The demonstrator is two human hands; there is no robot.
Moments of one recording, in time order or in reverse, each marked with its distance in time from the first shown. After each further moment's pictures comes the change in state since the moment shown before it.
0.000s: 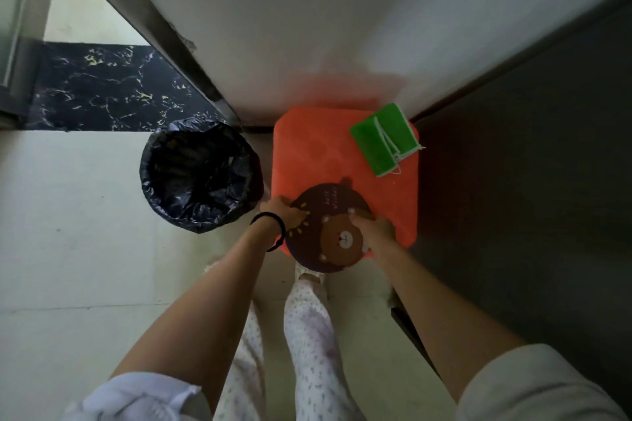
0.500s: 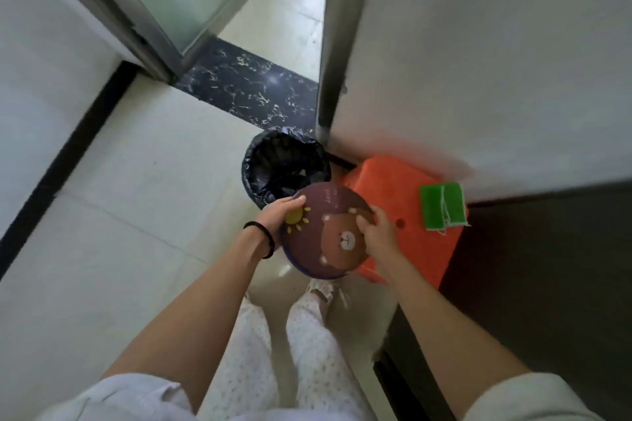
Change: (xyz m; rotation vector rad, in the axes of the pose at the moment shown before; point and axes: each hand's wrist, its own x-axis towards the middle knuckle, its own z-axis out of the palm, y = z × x) left_hand -0.143 -0.074 -0.103 -1.022 -0.072 0.052; right_hand -0.155 -0.055 0.032 -0.232 -0.321 -0.464
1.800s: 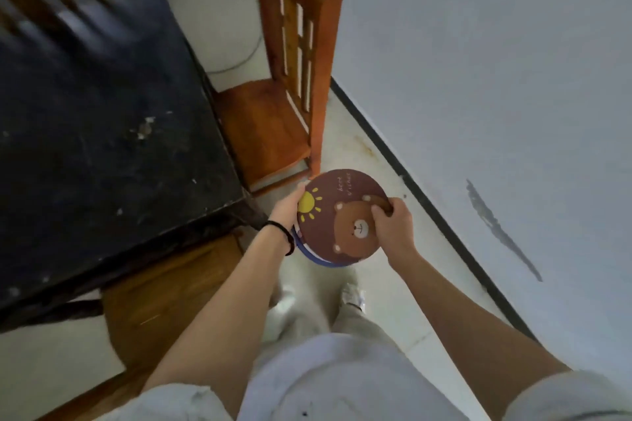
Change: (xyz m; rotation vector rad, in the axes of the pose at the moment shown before) left_hand -0.429 -0.414 -0.589 -2.045 1.090 0.455; right_hand -0.580 0.145 0.717 -1.395 -1.418 -1.034
